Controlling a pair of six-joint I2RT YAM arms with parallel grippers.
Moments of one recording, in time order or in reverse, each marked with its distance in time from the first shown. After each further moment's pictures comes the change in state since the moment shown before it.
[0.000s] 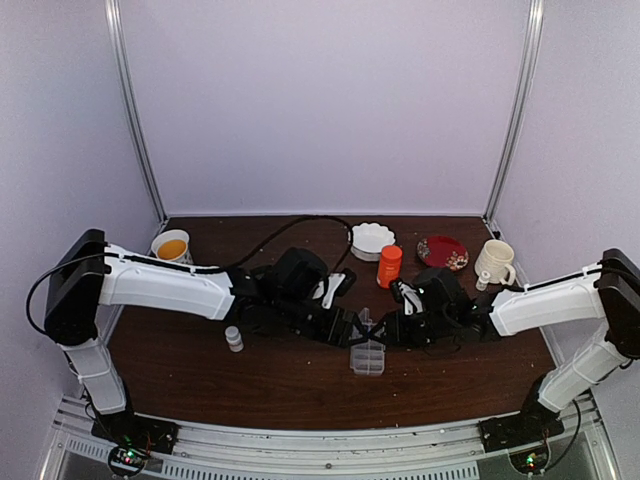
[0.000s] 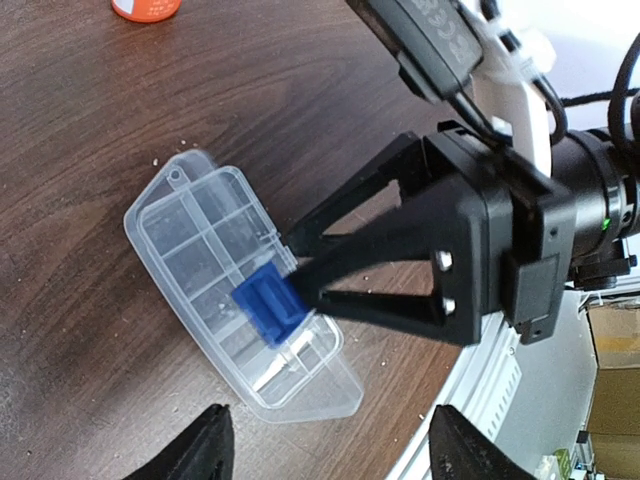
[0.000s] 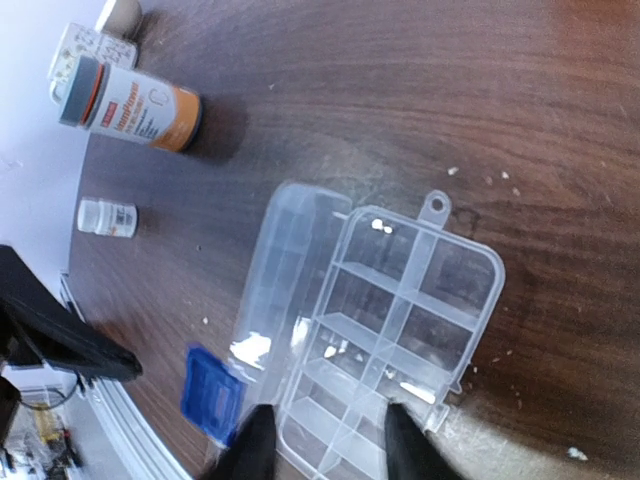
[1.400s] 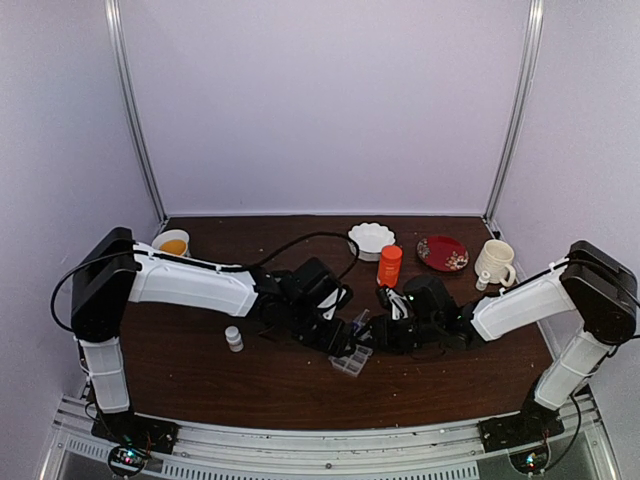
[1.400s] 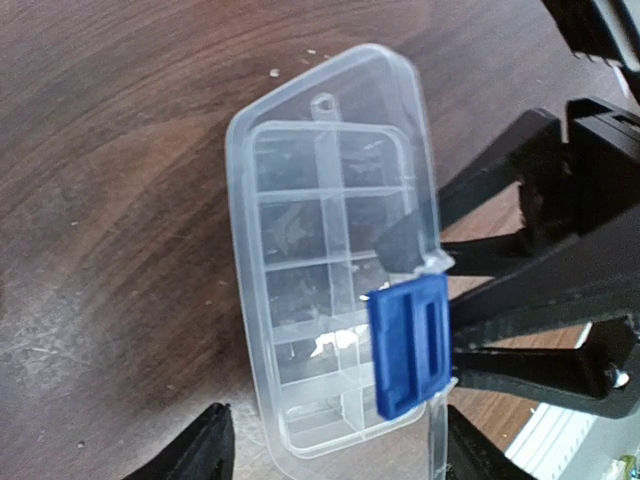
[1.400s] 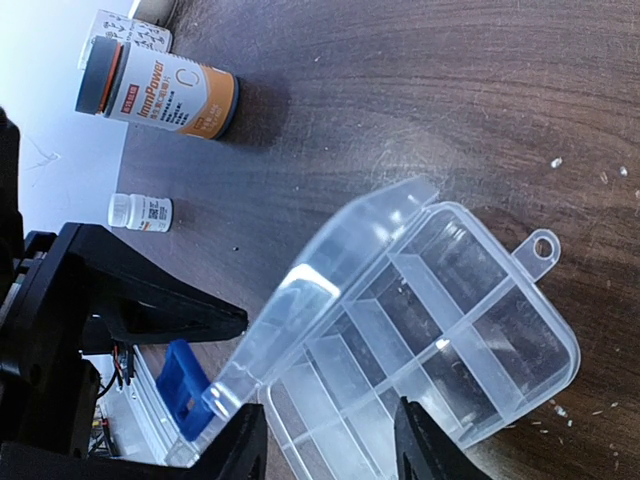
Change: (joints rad) left arm 0.008 0.130 0.113 -0.241 -0.113 0.067; right arm 0.020 0.158 -0.022 0.271 -0.117 0.091
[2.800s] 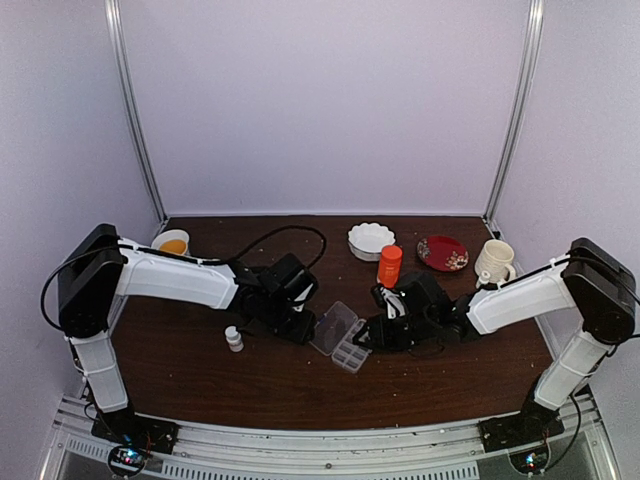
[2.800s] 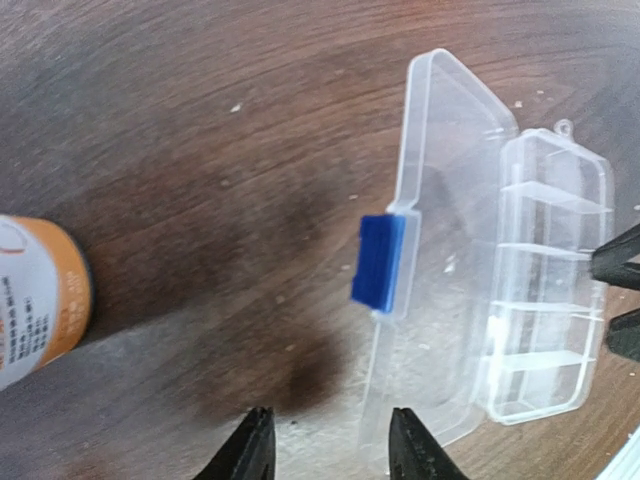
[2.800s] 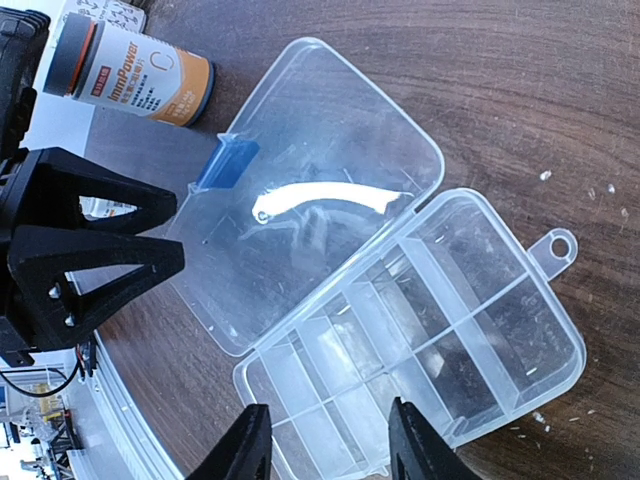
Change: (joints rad) left arm 0.097 -0.072 -0.108 -0.060 -0.198 0.031; right arm 0.005 0.009 0.075 -0.158 0.060 -0.091
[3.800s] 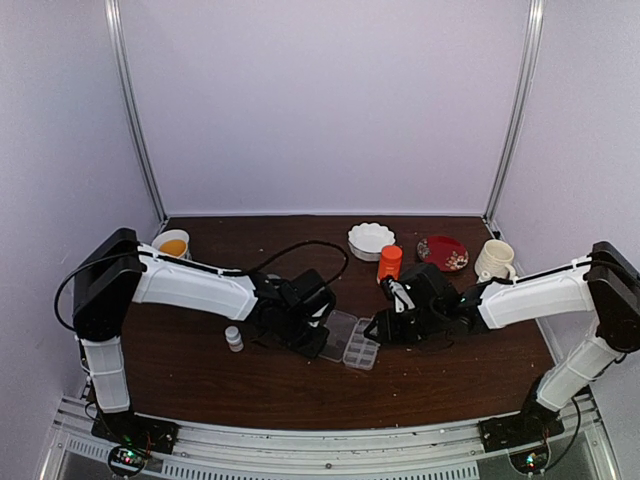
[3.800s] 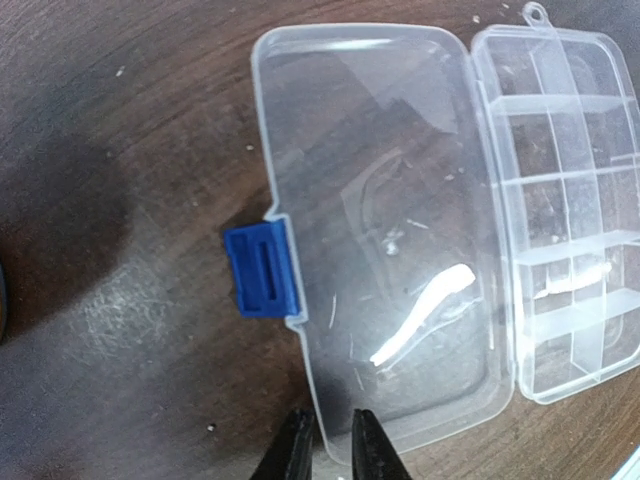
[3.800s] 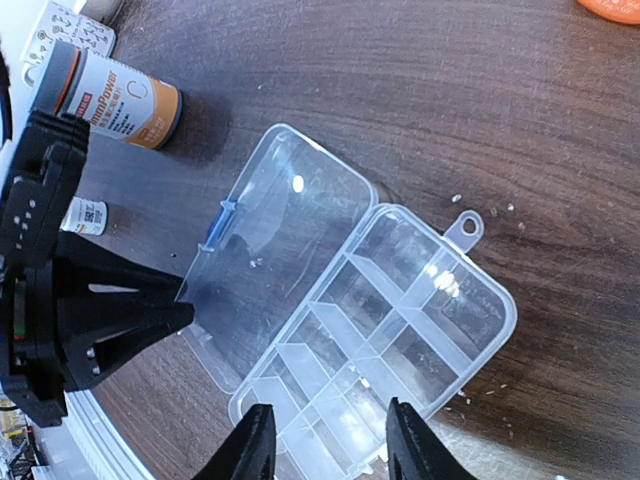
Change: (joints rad) left arm -0.086 0.082 0.061 -0.045 -0.025 0.018; right arm 0.001 -0.087 0.031 -0.172 0.107 -0.069
